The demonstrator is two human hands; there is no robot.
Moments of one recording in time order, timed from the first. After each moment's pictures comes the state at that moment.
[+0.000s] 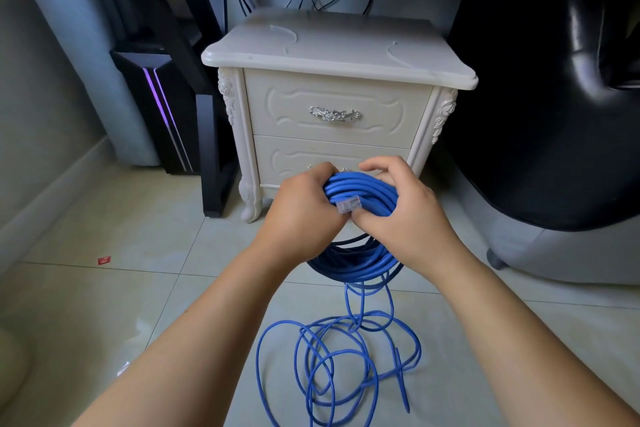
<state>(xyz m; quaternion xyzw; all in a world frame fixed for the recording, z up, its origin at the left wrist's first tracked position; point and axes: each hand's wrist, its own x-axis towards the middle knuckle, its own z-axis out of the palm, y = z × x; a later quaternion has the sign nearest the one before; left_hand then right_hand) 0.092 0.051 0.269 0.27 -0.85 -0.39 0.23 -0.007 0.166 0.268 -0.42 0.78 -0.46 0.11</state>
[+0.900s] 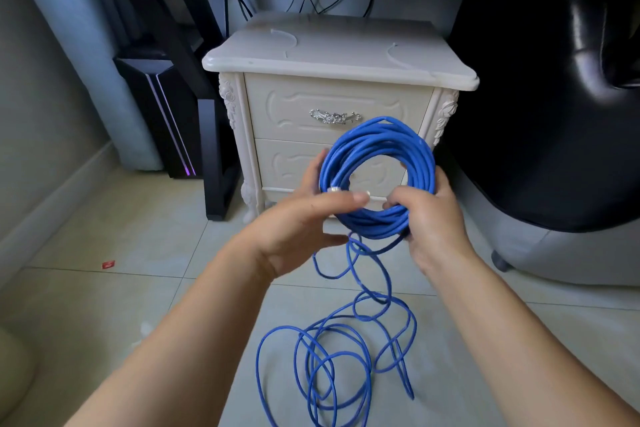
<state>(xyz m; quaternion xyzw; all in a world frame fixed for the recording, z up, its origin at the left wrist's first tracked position) 0.098 0.044 0.270 0.18 -0.58 -0.79 0.07 -0.024 0.153 0.258 -0.11 0.66 -0.72 0.20</state>
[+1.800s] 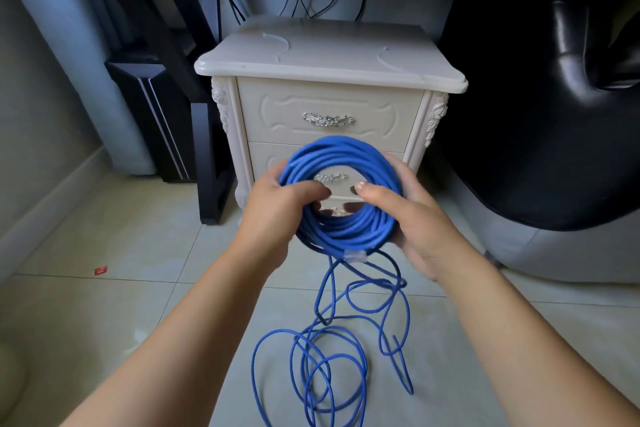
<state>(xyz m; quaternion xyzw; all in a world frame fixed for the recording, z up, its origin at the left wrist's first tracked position) 0.093 0.043 0.273 0.30 -0.60 -0.68 0.30 -0.021 0.167 0.267 -0.27 0.60 -0.67 0.34</state>
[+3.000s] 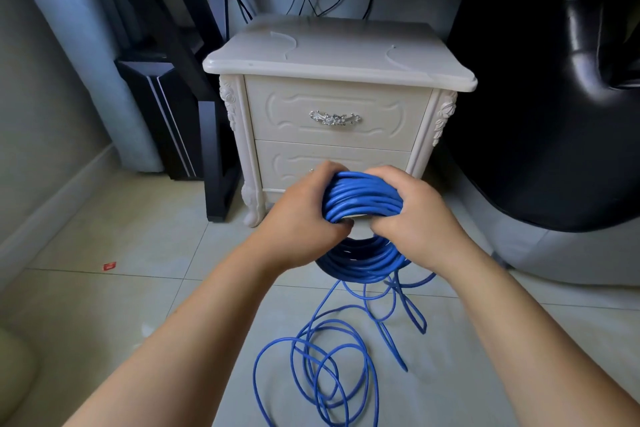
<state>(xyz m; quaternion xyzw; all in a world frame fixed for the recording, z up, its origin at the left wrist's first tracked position) 0.099 0.045 0.267 0.19 -0.88 -0.40 0.19 -0.020 0.168 0.271 -0.43 0.76 -0.45 0.17</state>
